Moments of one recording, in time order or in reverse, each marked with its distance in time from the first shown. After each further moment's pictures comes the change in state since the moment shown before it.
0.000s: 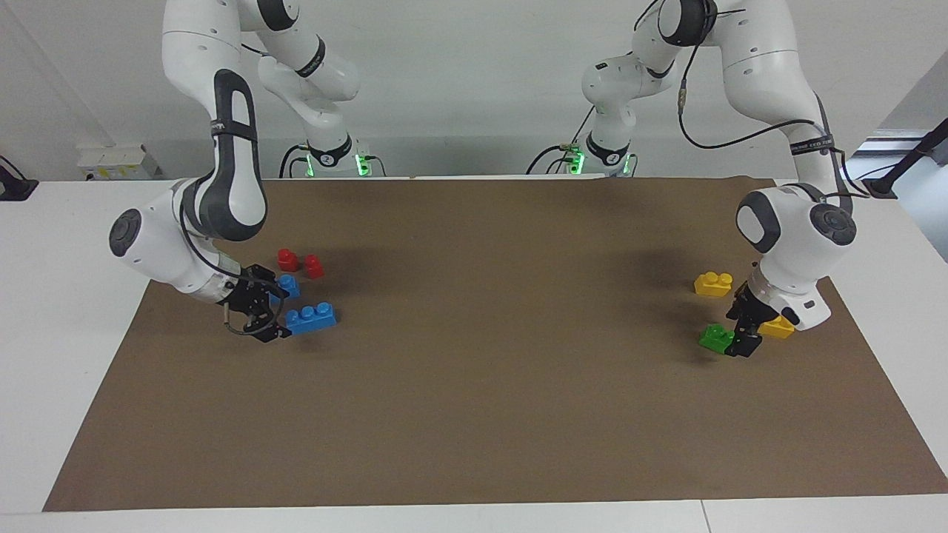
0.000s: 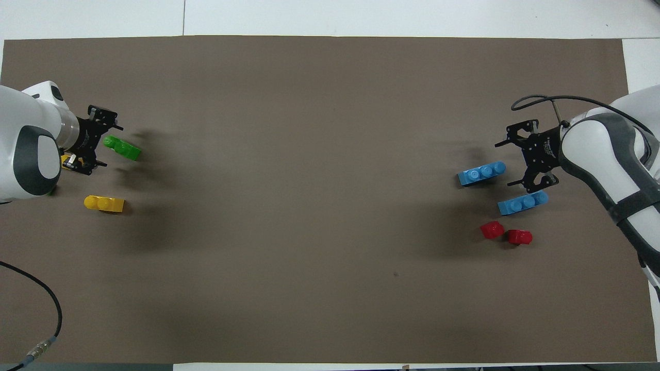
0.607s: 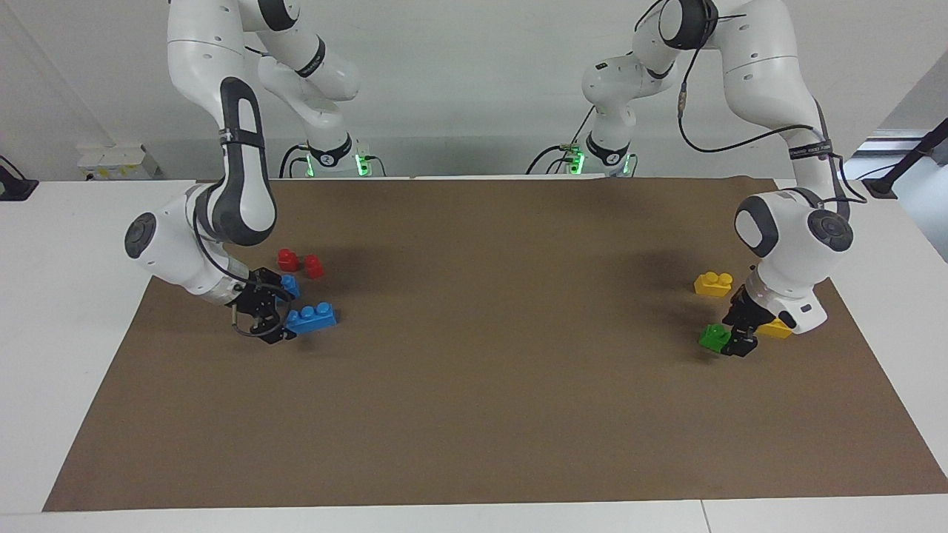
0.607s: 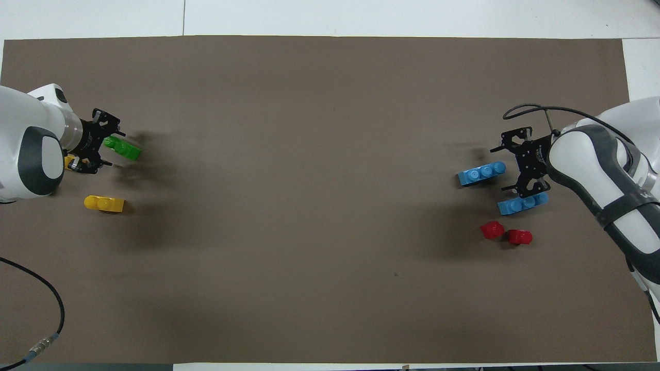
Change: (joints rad) left arm 0.001 0.010 0.001 0.000 0.000 0.000 -0.001; right arm 0.005 0.002 0.002 -0.063 0.004 0.079 -0.013
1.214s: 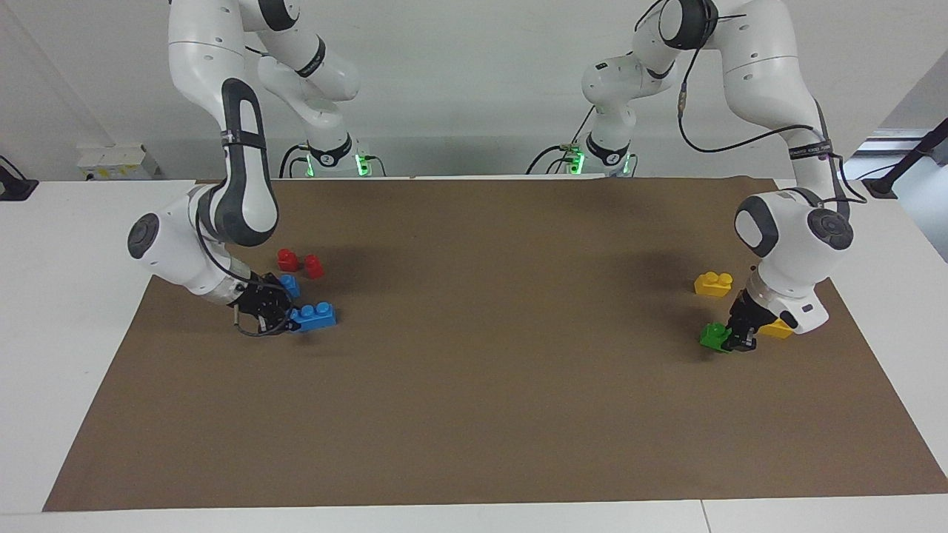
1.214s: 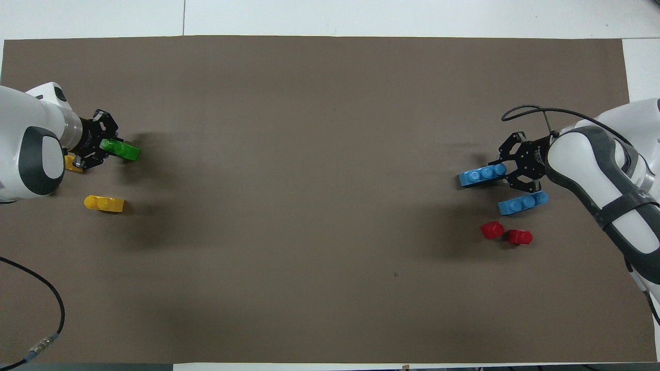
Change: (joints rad) left arm -0.002 0.000 -0.004 0.001 0.000 0.018 0.000; right arm 0.003 -0.001 0.000 0.005 0.033 0.000 -0.007
